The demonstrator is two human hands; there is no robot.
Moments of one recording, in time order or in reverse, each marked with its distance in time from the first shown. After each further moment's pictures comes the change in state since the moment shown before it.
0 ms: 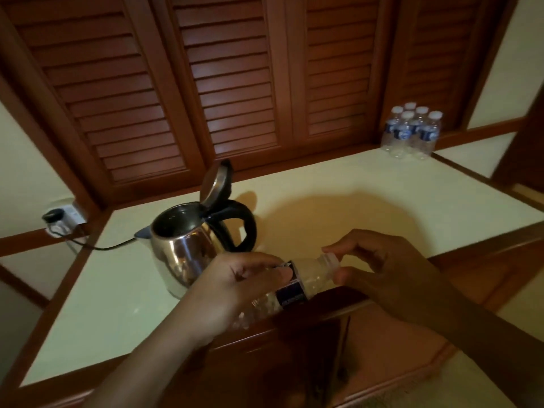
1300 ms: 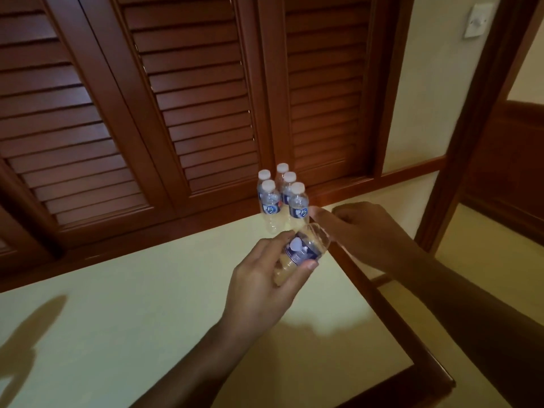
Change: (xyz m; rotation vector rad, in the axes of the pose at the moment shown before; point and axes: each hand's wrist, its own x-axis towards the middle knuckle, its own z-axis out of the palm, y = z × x) left_hand 0.426 0.069 0.330 0.520 0.421 0.473; right_hand 0.142 0.210 -0.431 -0.461 0.252 0.254
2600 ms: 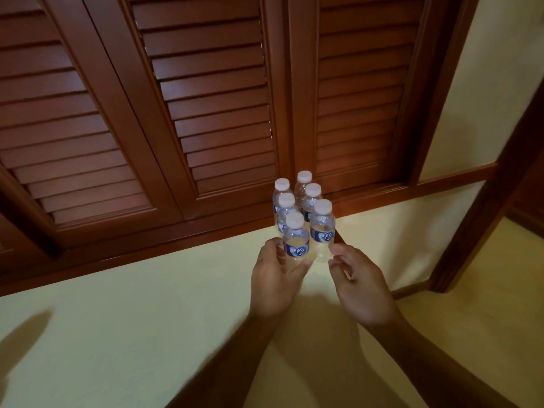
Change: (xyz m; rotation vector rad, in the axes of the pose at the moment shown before) left_hand 0.077 -0.117 0.097 -0.137 0.009 -0.527; right_hand 0.058 0.093 0.128 0.278 0.083 0.089
